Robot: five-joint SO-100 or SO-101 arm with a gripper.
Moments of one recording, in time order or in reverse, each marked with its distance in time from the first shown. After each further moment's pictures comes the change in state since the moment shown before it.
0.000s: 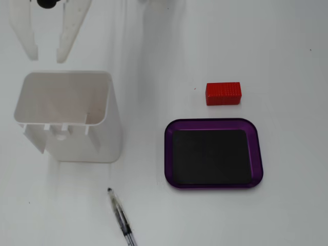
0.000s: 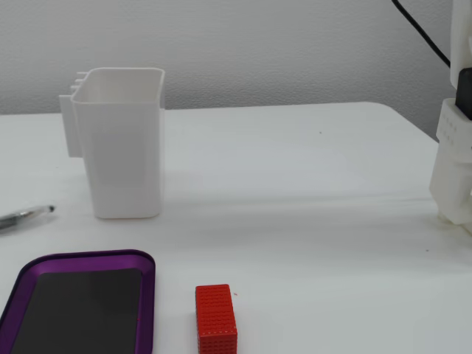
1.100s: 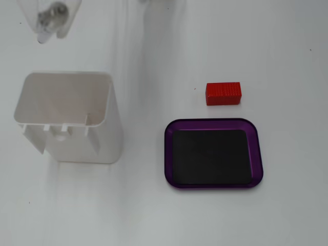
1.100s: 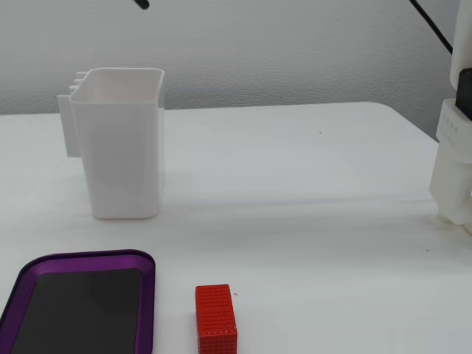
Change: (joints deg) arm -1.0 3.0 1.1 -1.9 0.1
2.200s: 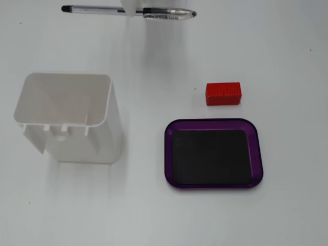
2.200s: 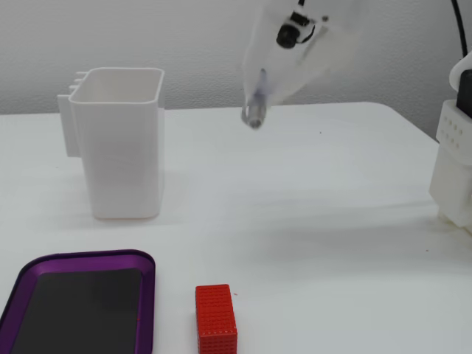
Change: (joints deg) arm -5.2 54.8 74.2 -1.1 -49.7
